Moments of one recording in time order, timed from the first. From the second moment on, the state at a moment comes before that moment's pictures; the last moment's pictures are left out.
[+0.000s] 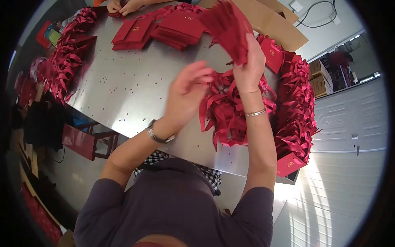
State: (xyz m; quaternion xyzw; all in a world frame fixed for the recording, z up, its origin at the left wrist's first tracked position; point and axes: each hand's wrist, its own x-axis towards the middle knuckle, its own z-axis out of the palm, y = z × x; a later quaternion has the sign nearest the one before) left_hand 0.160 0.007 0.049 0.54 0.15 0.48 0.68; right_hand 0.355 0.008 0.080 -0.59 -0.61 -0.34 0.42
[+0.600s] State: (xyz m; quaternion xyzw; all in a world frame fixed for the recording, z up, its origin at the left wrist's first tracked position) left_hand 0.021 0.042 -0.016 0.83 0.41 0.35 0.12; right_hand 0.209 -0.099 0.021 -0.57 -0.80 -0.06 0.19
